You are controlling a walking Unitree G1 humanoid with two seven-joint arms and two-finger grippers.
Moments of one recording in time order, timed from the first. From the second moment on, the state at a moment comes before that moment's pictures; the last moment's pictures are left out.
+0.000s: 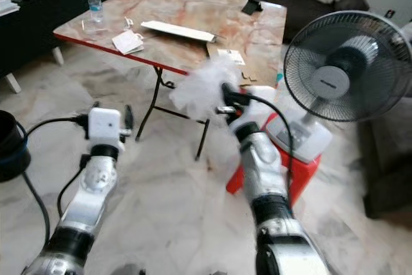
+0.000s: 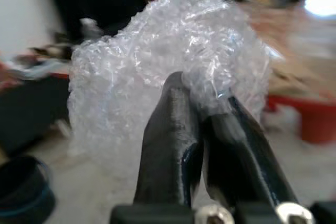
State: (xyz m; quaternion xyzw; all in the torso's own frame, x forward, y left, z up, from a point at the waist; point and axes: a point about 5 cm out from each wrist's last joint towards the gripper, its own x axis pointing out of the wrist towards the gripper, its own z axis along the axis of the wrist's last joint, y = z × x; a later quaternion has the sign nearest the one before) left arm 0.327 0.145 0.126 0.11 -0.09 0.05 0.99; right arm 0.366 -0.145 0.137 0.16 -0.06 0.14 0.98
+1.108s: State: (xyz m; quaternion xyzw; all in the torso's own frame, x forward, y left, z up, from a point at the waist) left arm 0.186 0.186 -0.080 0.01 0.42 0.08 0.90; right arm 0.220 -0.241 -0.053 0.11 0.37 -0.14 0.91
